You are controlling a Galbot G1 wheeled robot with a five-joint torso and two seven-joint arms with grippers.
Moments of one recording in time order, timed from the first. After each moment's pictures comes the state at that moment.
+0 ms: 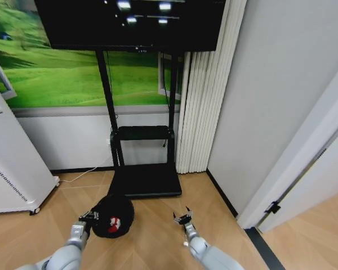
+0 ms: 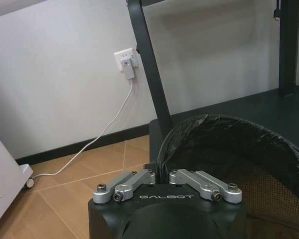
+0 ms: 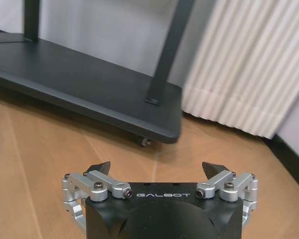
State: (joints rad) left arm 1.15 -0.36 0.20 -1.90 -0.90 -0.11 -0.74; right arm -0.80 1.25 -0.37 0.86 0.38 0.27 0.41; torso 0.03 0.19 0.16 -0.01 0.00
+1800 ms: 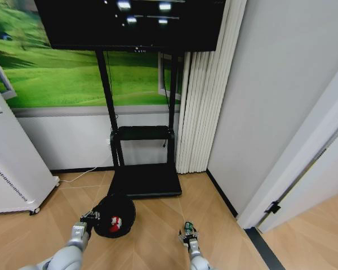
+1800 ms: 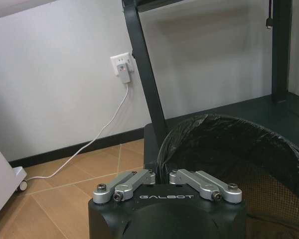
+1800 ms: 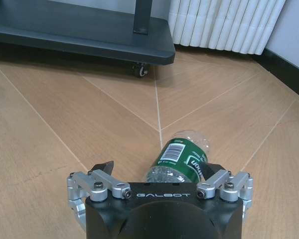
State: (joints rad) left arm 1.16 -0.37 0.20 -1.92 -0.89 -0.11 -0.75; right arm -0.93 1.35 -0.22 0.76 0.46 0.26 0.37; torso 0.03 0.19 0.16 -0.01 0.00
